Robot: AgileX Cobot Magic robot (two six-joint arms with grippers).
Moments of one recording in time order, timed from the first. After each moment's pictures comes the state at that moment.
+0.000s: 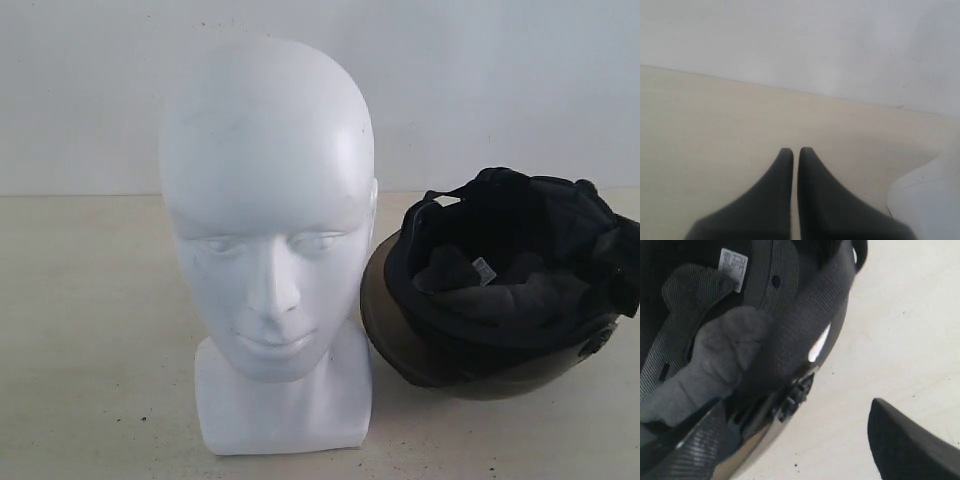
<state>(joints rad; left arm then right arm) -0.01 0.00 0.00 -0.13 0.23 -0.04 0.02 1.17 -0.61 0.40 0.48 0.25</state>
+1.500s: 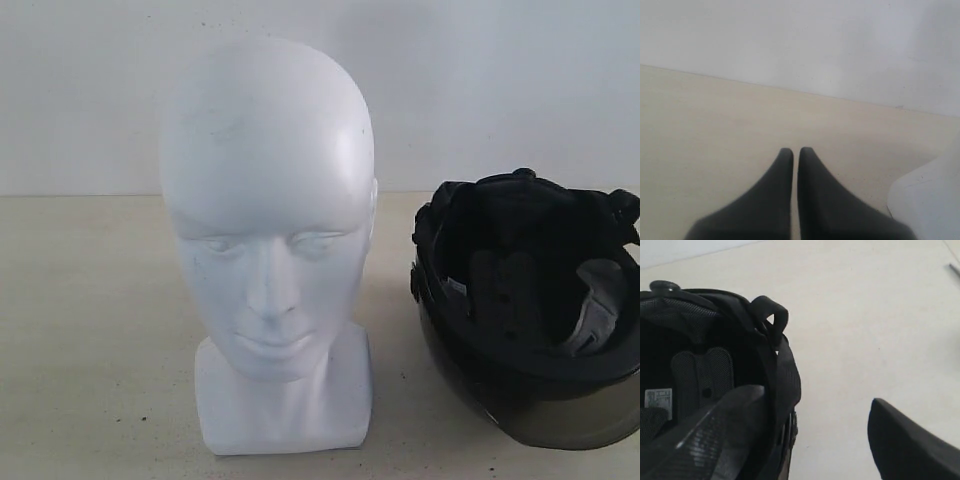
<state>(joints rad) -0.01 0.00 0.00 -0.13 0.23 -0.04 -0.06 1.16 -0.80 -0.08 0.46 0.23</state>
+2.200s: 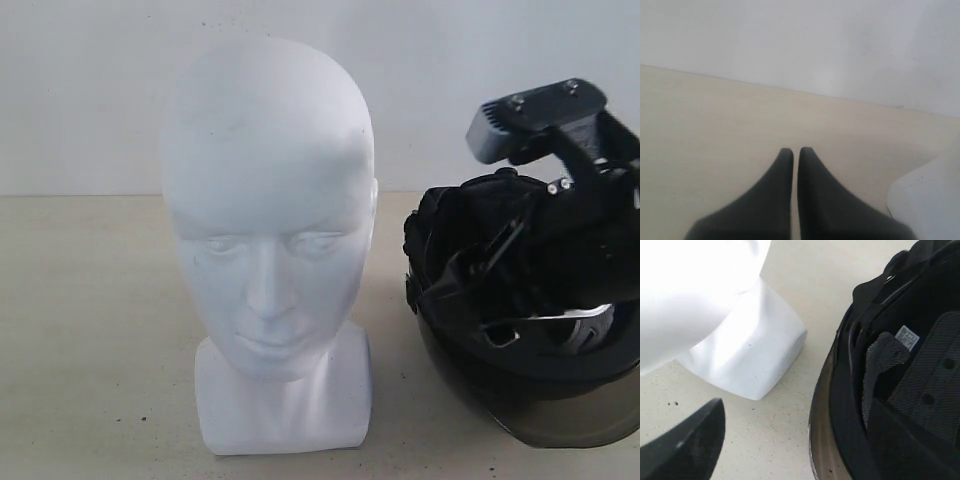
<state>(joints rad) -0.01 0.00 0.00 -0.13 0.23 -0.04 0.52 1.16 -0.83 0.22 0.58 -0.21</state>
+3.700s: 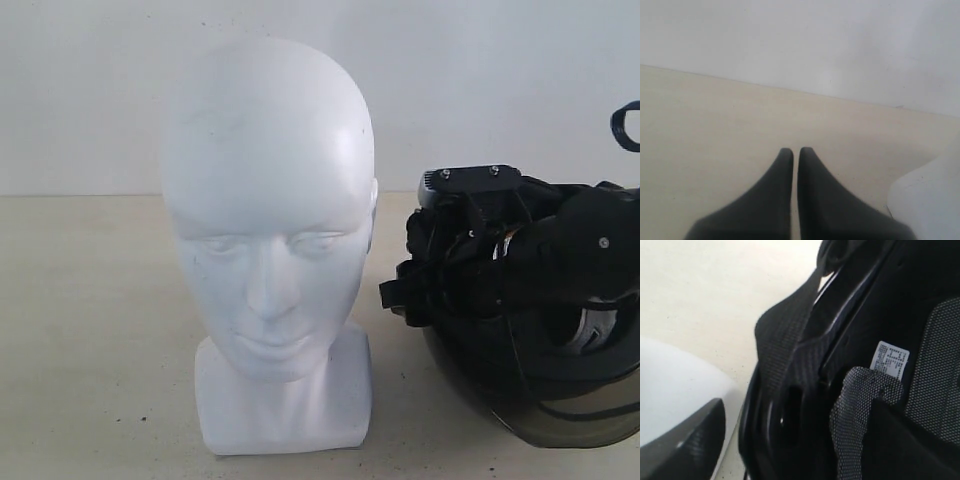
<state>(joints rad) -0.01 0.00 0.00 -0.13 0.23 -0.04 0.47 1.62 -0.83 0.21 0.11 -0.01</state>
